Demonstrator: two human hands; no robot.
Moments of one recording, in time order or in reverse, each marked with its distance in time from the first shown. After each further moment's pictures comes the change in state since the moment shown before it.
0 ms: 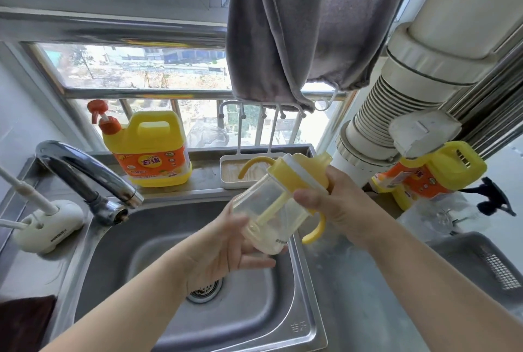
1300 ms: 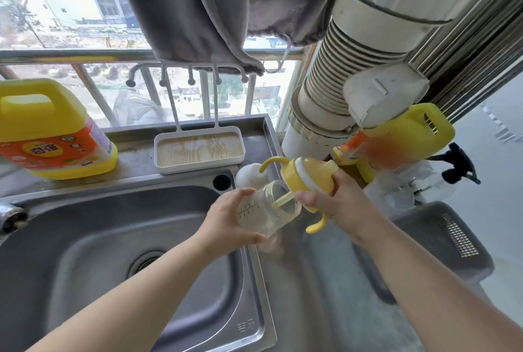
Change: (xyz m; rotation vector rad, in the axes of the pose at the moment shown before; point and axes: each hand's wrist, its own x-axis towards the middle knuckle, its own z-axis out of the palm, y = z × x) left_hand 0.154 -0.097 -0.025 1.122 0.436 0.035; right_hand 0.000 0.118 -0.101 -0.041 0.281 0.211
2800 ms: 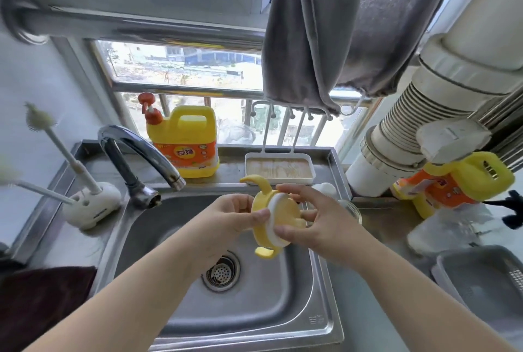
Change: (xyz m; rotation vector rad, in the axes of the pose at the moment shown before) left_hand -0.155 0.033 -0.156 -0.782 -0.002 -0.080; right_hand -0.076 -0.103 0.148 -0.127 -0.301 -0.255
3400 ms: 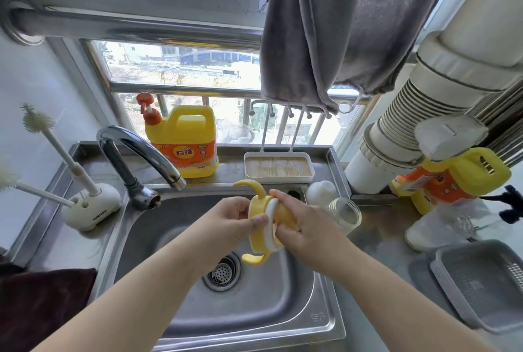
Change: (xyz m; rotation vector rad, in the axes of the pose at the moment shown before) left_hand -0.005 -0.004 -0.001 0.125 0.026 0.025; right_hand 0.003 0.005 0.022 -0.401 0.011 -0.105
